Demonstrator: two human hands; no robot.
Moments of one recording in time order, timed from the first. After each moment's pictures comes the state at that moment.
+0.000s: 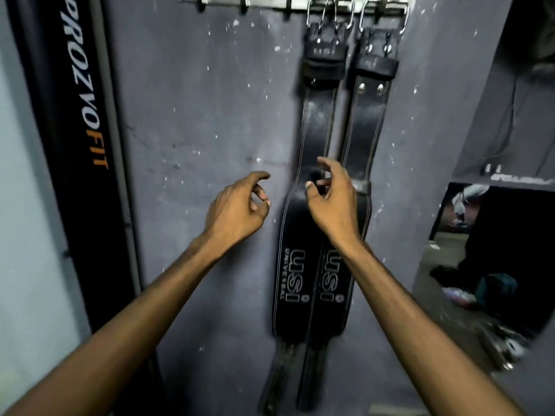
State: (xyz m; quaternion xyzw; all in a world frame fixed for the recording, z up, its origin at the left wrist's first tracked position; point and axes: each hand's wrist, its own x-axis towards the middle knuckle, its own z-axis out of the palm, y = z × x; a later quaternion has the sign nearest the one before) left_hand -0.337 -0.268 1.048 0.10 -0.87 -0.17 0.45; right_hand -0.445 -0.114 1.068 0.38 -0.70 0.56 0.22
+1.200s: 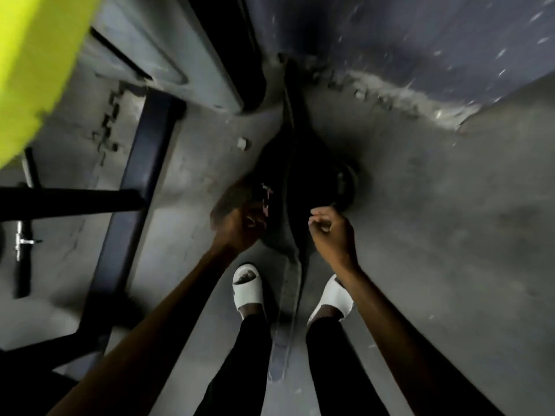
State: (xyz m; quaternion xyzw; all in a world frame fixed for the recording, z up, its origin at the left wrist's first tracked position) left_hand 0.002 -0.113 0.070 0.50 -0.73 -0.45 -0.12; right_hand -0.152 0.031 0.060 0.13 -0.82 0.34 -0.44
